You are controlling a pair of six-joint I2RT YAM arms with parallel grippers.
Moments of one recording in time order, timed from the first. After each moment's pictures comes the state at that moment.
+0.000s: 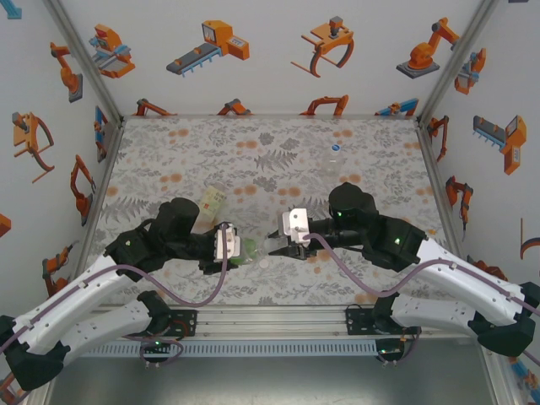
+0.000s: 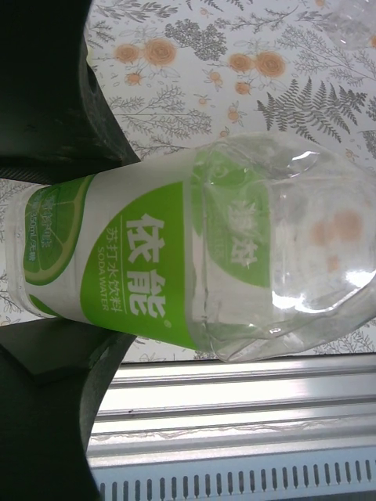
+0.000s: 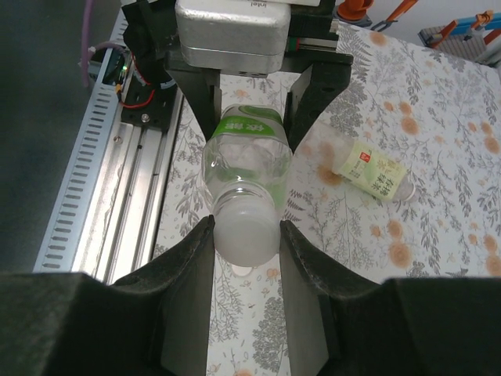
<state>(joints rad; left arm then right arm) -0.87 0.81 0.84 -0.68 0.49 0.64 1.05 0.97 1.08 -0.46 -0.53 -0.48</state>
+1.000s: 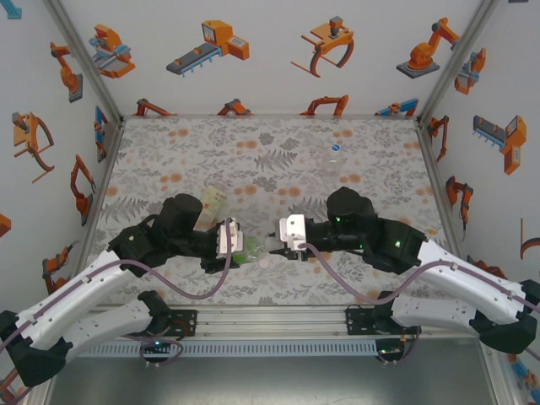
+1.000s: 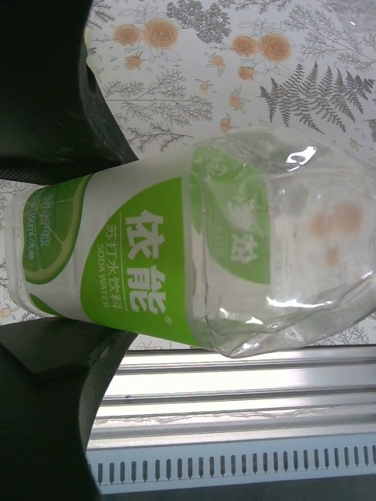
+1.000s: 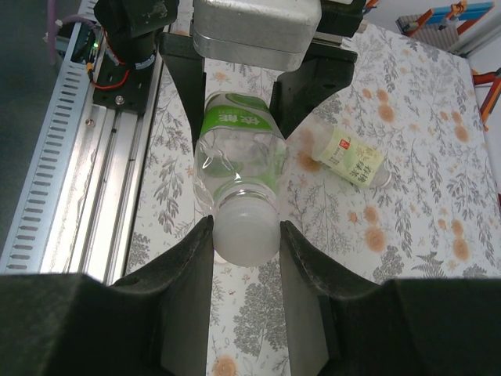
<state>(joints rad) -0.87 0.85 0.87 -0.70 0.51 0.61 1.09 0.96 1.08 -0.48 -0.41 -0.54</state>
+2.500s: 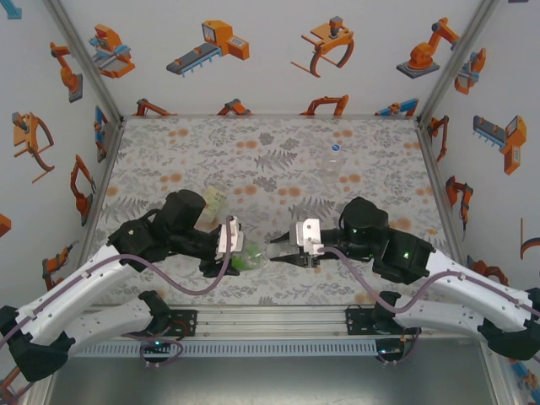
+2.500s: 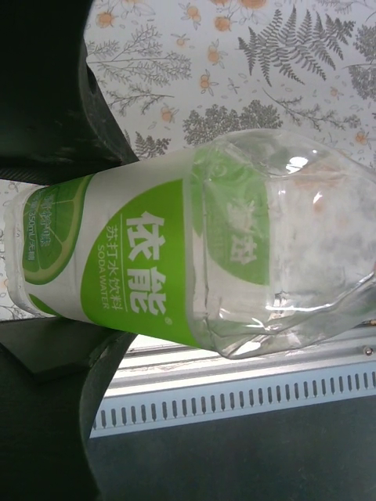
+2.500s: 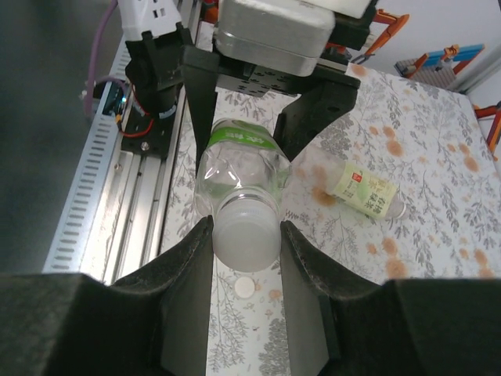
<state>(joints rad) -0.88 0.90 0.95 -0.80 0.62 0.61 1.11 0.86 0.96 -0.32 -0.45 -0.39</state>
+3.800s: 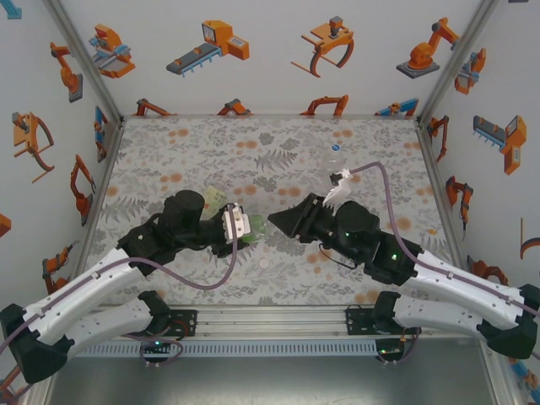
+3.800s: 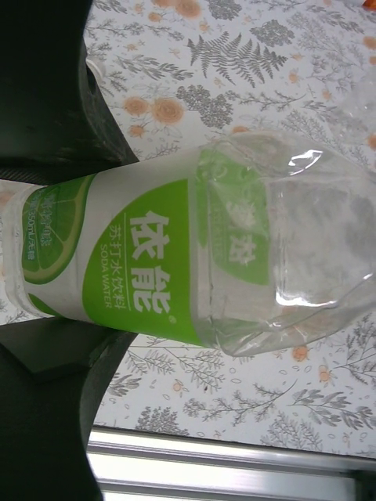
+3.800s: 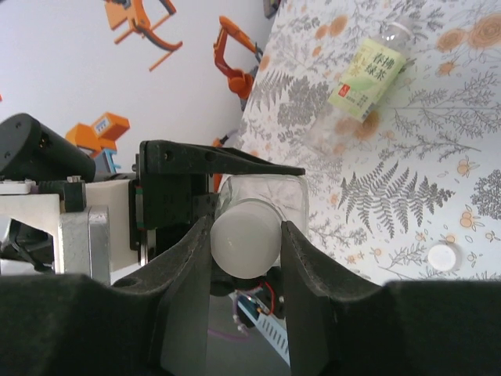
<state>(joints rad) -0.87 0.89 0.82 -0.42 0.35 0.52 1.11 0.87 0.86 -0.18 0.25 0.99</state>
